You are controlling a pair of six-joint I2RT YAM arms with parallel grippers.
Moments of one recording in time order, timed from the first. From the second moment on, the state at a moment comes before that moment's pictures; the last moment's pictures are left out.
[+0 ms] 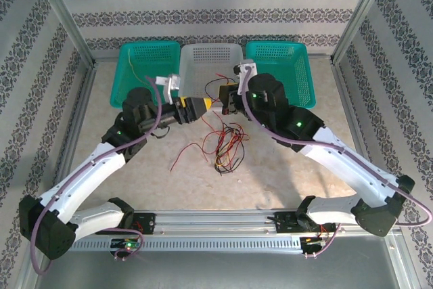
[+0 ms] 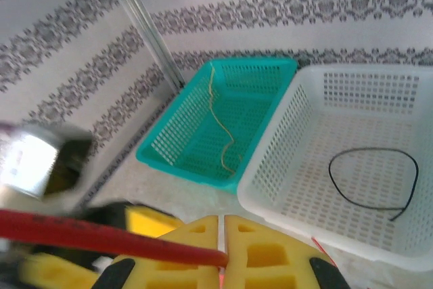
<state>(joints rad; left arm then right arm) -0.50 1.10 0.86 0.04 0.50 -0.74 0.84 1.22 1.42 -0.47 0.17 0.44</state>
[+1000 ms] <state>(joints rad) -0.50 1.24 0.69 0.32 0.53 -0.75 0.73 1.17 1.54 -0.31 0.05 0.53</state>
